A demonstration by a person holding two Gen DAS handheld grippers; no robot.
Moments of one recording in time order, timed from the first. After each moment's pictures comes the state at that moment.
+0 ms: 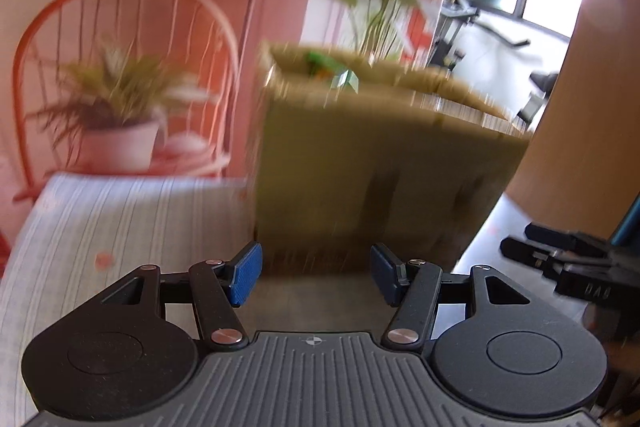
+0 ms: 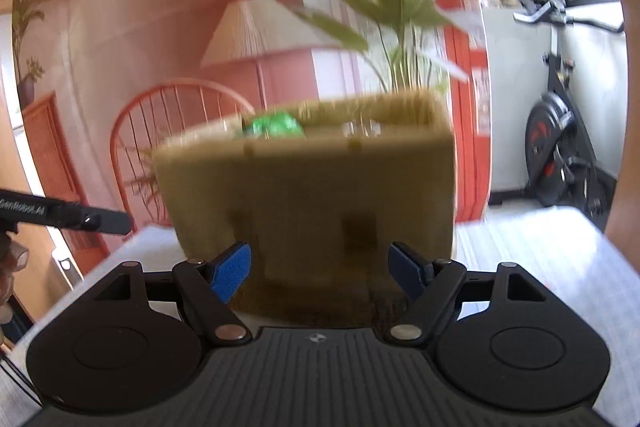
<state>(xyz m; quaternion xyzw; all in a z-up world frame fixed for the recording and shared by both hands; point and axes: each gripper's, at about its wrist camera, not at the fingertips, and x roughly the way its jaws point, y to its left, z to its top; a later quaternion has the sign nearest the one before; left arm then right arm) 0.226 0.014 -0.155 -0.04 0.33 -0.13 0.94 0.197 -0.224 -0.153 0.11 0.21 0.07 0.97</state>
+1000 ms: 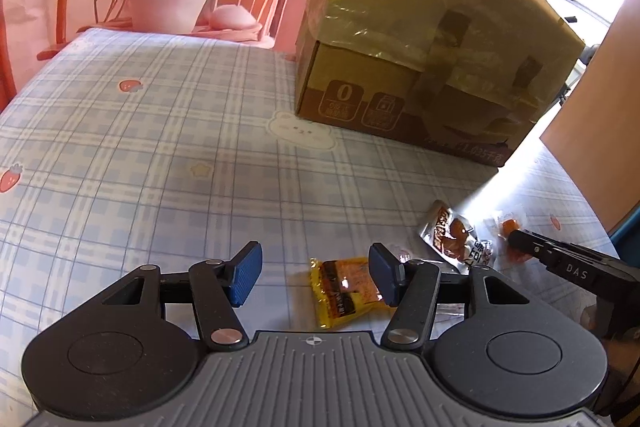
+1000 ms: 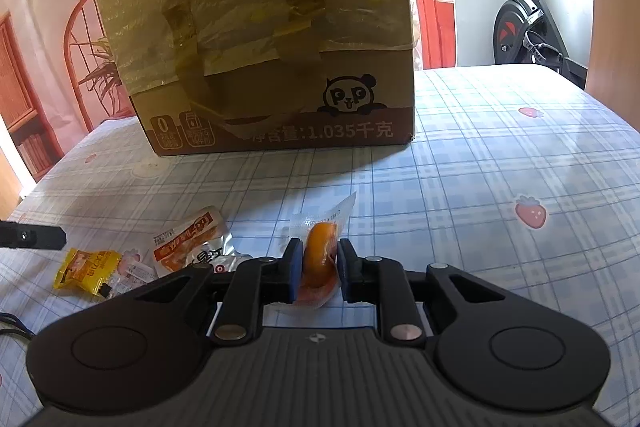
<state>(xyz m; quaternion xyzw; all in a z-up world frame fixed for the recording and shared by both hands) 0.185 0.041 -0.256 -0.10 0.40 -0.09 0.90 0.178 -0.220 -0.264 0.12 0.32 0.04 0.94</state>
